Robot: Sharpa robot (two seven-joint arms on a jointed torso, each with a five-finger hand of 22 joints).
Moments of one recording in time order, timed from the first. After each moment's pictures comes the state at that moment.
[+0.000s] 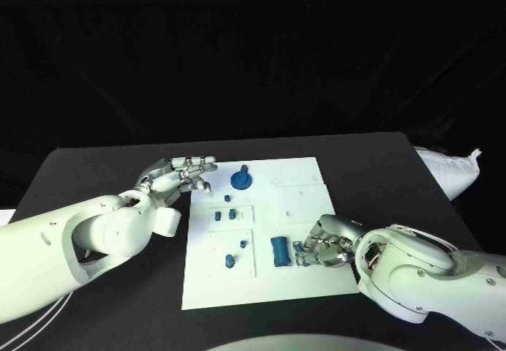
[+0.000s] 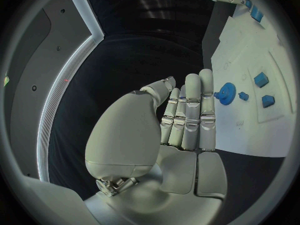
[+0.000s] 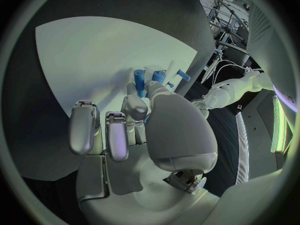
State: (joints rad) left arm 1.15 -0.89 -0.03 1.64 0.06 -0.29 0.30; left_hand 1.41 -0.15 0.46 0.02 0.12 1.03 0.20 0.08 0.07 1.06 0.13 0.16 0.07 1.17 0.04 0.90 0.43 0.17 1.14 0.13 0.53 0.92; right arm 0.88 -1.13 0.05 2.07 -1.40 -0.33 -0.69; right_hand 1.28 -0.09 0.13 0.29 0.47 1.18 0.06 0.11 0.39 1.43 -0.02 0.93 1.19 1.47 -0.07 1.52 1.31 0.08 1.39 0.03 1.34 1.29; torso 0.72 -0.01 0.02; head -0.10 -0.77
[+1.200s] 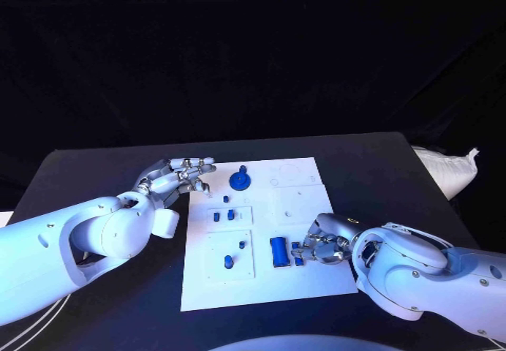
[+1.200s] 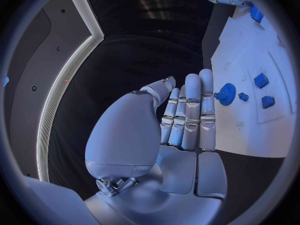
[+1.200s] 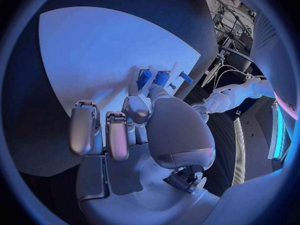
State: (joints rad) left arm 1.15 -0.89 -0.03 1.64 0.06 -0.29 0.30; left_hand 1.41 -0.15 0.46 0.01 0.12 1.03 0.20 0.08 0.07 1.06 0.13 0.16 0.07 1.17 0.04 0.91 0.43 0.17 1.14 0.13 0.53 0.92; right arm 0.88 -1.12 0.05 2.05 -1.46 -0.31 -0.70; right_hand 1.18 -0.06 0.01 0.29 0.34 1.20 0.05 0.11 0.41 1.45 -0.03 0.96 1.22 1.47 -0.08 1.52 1.31 0.08 1.39 0.03 1.35 1.30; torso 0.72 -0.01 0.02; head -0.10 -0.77
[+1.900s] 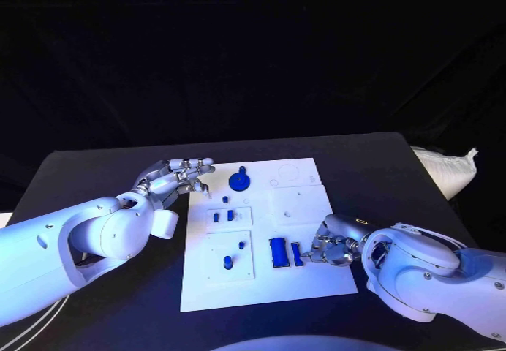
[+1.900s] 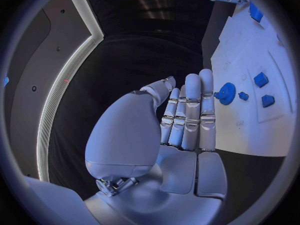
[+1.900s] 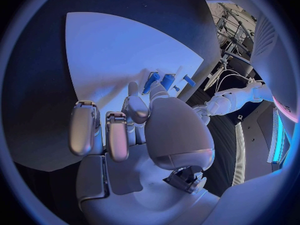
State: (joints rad) left arm 1.15 -0.90 -0.03 1.64 0.06 -0.29 0.30; left_hand 1.41 -0.15 0.46 0.01 0.12 1.03 0.20 0.08 0.07 1.06 0.13 0.16 0.07 1.17 0.04 0.91 0.43 0.17 1.14 0.13 0.53 0.92; right arm 0.88 -1.17 0.05 2.07 -1.48 -0.27 -0.70; right_hand 1.22 -0.05 -0.07 0.29 0.17 1.20 0.05 0.11 0.42 1.45 -0.03 0.96 1.22 1.47 -0.08 1.52 1.31 0.08 1.39 0.03 1.35 1.29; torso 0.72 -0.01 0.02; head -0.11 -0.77
